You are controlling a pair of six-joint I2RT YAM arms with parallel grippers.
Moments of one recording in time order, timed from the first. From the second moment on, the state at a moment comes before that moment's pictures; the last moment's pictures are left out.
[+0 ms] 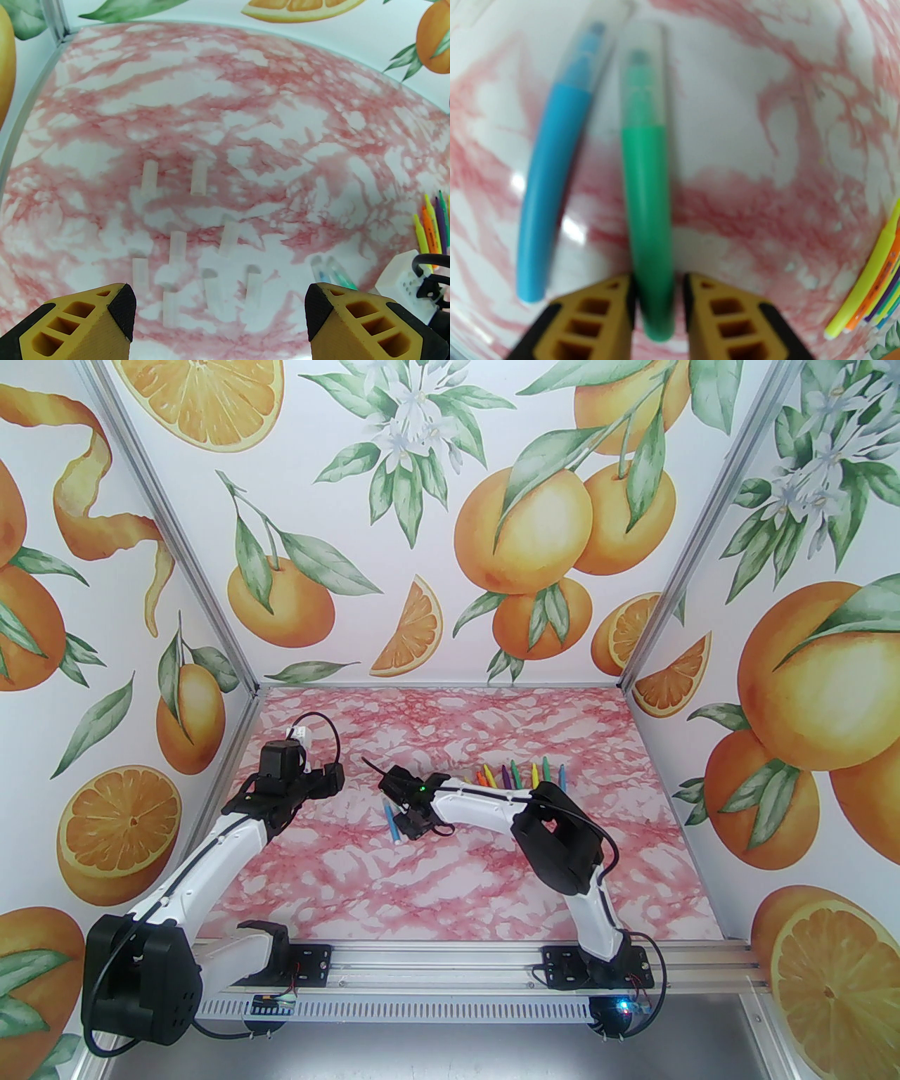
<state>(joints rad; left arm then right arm) -0.14 1.18 0.75 -0.30 -0.03 -0.23 0.91 2.11 1.51 -0.69 0.10 0.21</state>
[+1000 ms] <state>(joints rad) -0.17 1.35 0.73 -0.11 0.35 -0.39 0.78 1.90 1.32 -0.53 -0.13 0.19</state>
